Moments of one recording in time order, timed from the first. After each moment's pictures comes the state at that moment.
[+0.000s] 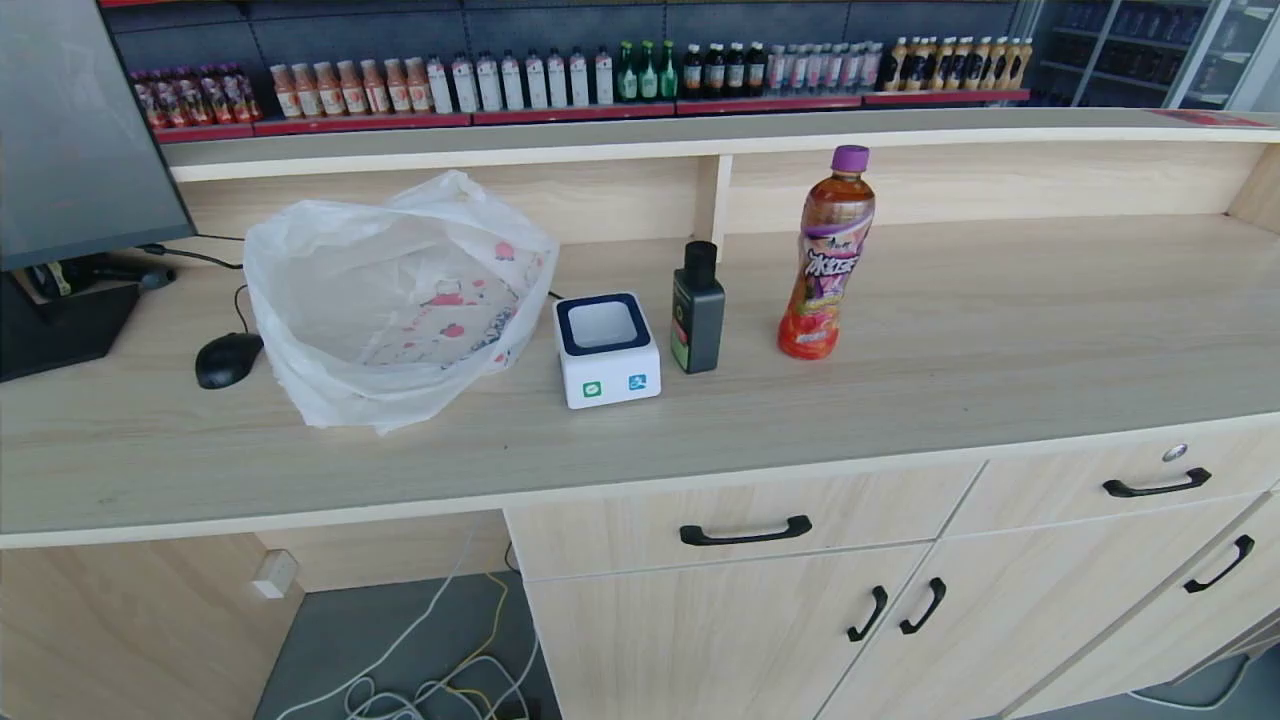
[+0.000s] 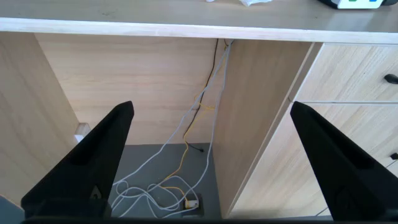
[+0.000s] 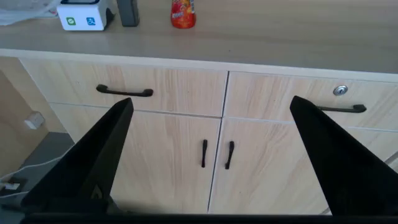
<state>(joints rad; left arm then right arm) 0.00 0.00 0.00 0.00 0.00 0.00 0.01 0.23 -0.29 0.00 0.18 -0.06</state>
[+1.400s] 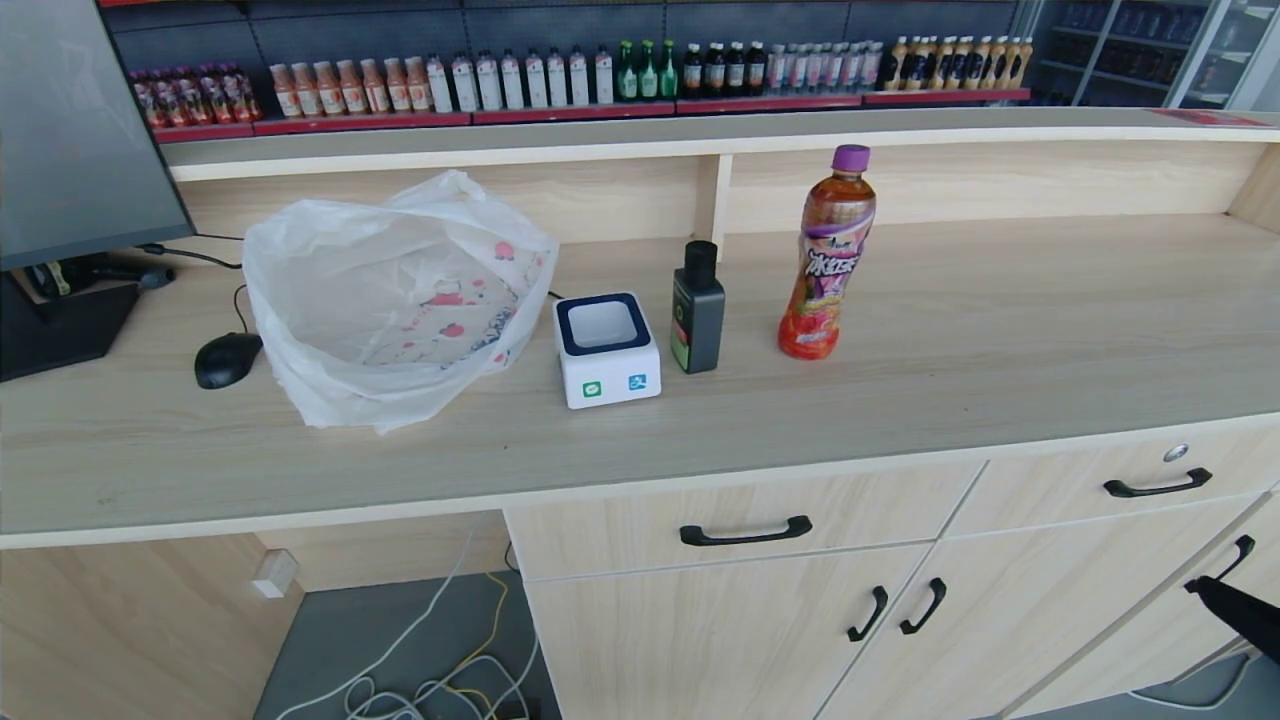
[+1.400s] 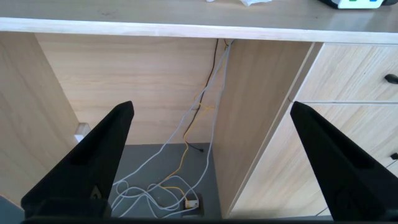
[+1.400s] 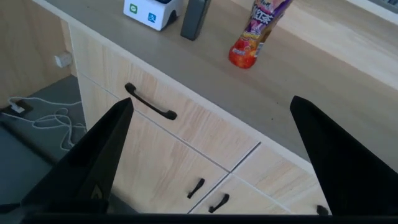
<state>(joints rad) 0.00 0.00 0.00 0.00 0.00 0.00 0.27 0.74 -0.46 -0.25 0.27 -0.41</state>
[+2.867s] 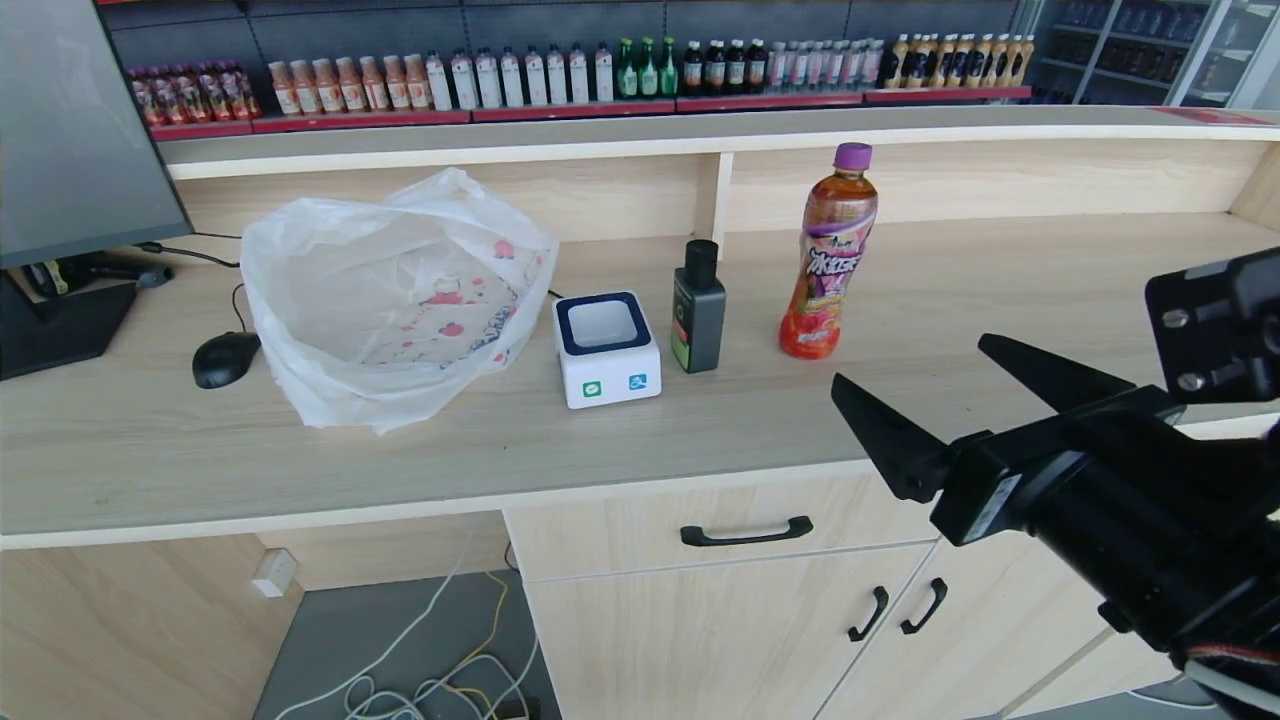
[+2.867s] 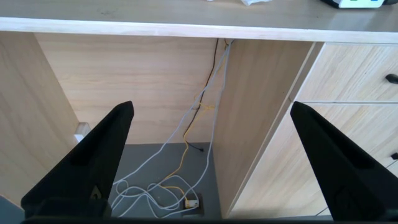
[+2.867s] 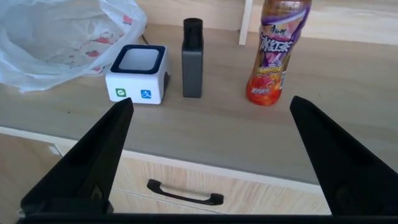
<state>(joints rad) 0.00 0.00 0.00 0.00 0.00 0.00 0.91 1.39 -0.52 -1.01 -0.60 -0.15</state>
